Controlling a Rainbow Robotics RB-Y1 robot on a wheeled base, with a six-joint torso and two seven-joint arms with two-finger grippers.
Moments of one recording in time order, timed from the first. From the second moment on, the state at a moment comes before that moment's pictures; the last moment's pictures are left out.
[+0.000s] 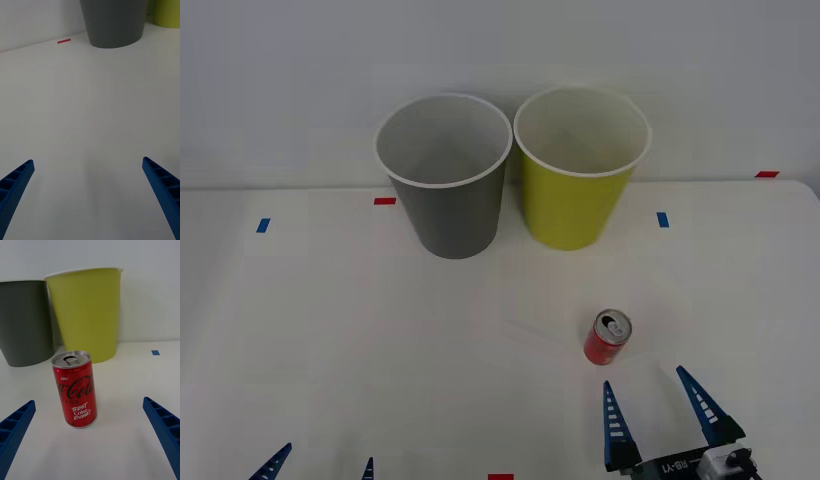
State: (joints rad) right arm 0.61 -0.31 0.40 -1.68 -0.17 -0.70 1.57; left arm 1.02 0.27 -0.27 -2.01 0.02 -0.29 -1.67
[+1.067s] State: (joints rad) right arm 0.39 -0.31 0.40 -1.56 -0.17 -0.63 1.58; left arm 1.02 0.27 -0.27 -2.01 0.02 -0.29 -1.67
